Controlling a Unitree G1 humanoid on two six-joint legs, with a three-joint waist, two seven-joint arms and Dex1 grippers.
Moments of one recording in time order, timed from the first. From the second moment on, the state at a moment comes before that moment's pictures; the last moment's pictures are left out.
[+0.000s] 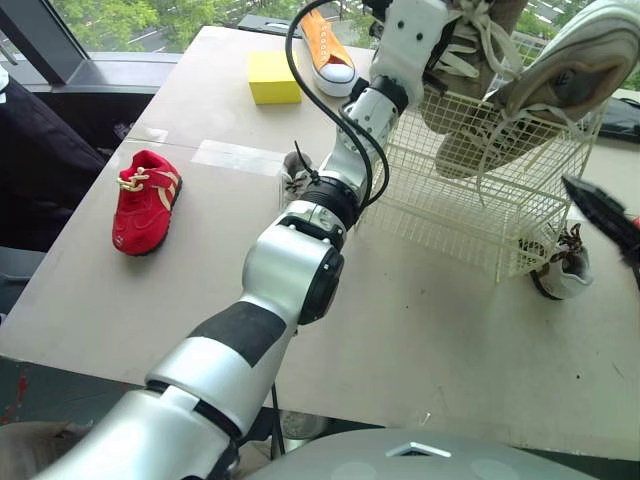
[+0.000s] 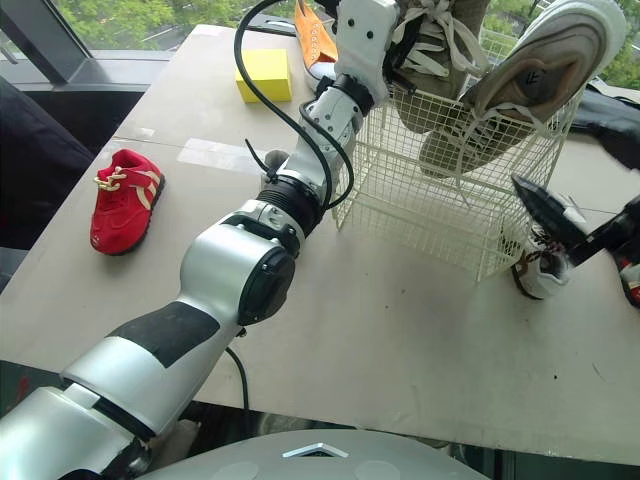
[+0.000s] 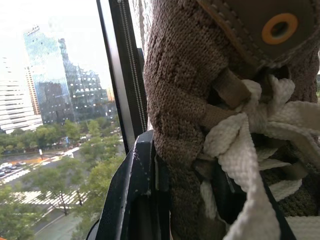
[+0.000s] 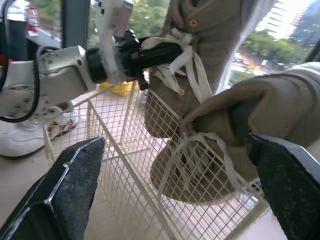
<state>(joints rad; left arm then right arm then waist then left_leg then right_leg) -1.38 -0.09 0.03 1.26 0.06 -0.60 -0.19 0.35 -1.20 -0.84 -0.58 1.24 0.36 0.51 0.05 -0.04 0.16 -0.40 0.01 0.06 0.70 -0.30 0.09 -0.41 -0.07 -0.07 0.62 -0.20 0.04</state>
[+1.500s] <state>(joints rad) -0.88 -0.04 -0.08 0.43 -0.06 0.00 -0.57 0.26 -1.08 -1.15 -0.30 1.09 0.68 1.02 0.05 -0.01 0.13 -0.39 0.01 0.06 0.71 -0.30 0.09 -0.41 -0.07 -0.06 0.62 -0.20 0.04</state>
